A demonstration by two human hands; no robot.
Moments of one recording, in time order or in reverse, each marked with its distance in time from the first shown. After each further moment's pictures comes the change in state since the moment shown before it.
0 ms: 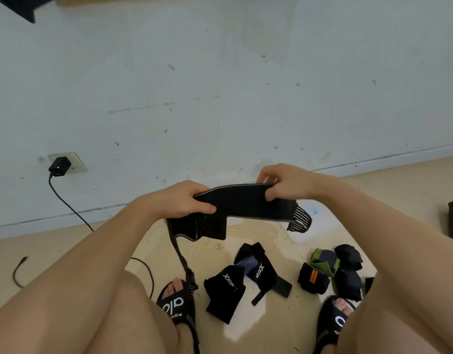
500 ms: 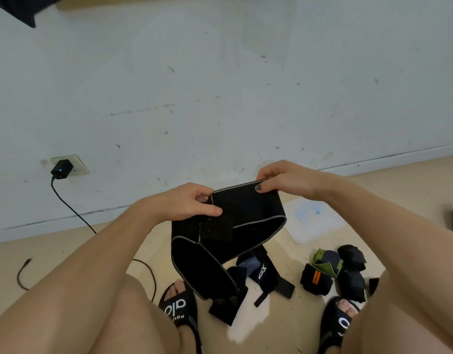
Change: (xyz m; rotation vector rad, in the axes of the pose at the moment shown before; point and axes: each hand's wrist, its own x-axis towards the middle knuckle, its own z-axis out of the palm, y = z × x) left_hand -0.003 0.009 0.005 -0.045 -0.040 0.041; right_hand -0.001 0.003 -0.003 0.190 -0.036 -0.116
